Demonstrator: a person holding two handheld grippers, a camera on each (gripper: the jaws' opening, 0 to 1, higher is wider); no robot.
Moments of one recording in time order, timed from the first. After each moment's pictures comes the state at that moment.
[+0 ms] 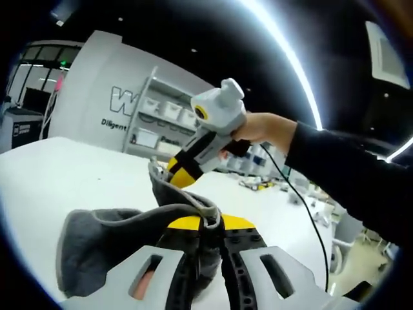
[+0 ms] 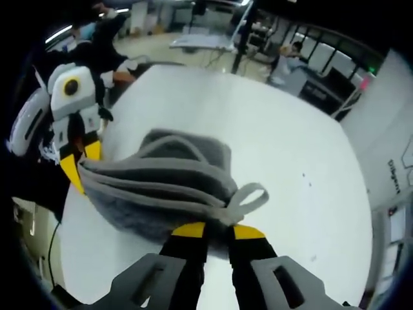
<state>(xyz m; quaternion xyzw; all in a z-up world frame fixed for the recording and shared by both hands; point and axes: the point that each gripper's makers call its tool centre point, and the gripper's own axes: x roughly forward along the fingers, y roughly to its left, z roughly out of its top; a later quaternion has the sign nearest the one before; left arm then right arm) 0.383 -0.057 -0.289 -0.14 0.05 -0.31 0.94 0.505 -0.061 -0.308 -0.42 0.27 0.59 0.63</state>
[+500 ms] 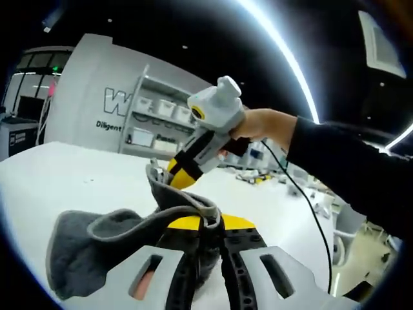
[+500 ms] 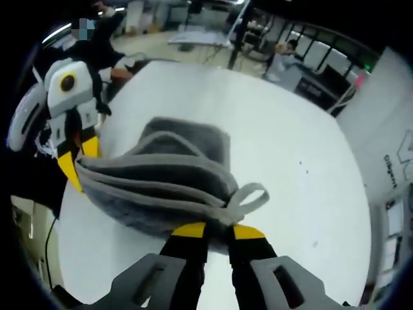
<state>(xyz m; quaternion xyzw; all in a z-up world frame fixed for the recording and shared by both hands) 0.385 -0.073 -0.295 -0.11 0.06 -0.32 0.94 0.504 -0.085 -0.319 -0.42 0.28 0.58 0.64</state>
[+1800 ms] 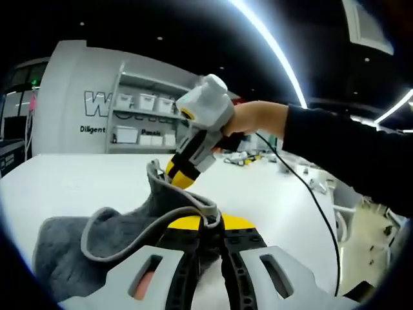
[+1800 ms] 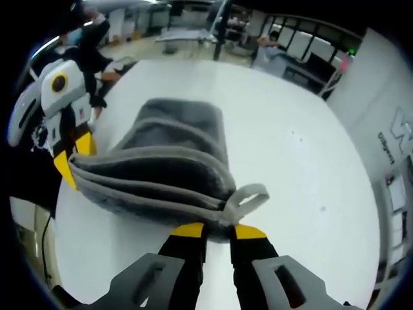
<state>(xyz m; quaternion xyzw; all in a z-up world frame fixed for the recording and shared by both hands) 0.377 -0.123 -0.319 -0.04 0.08 -0.37 0.93 0.499 -0.149 -0.355 -0.39 0.30 0.55 0.68</state>
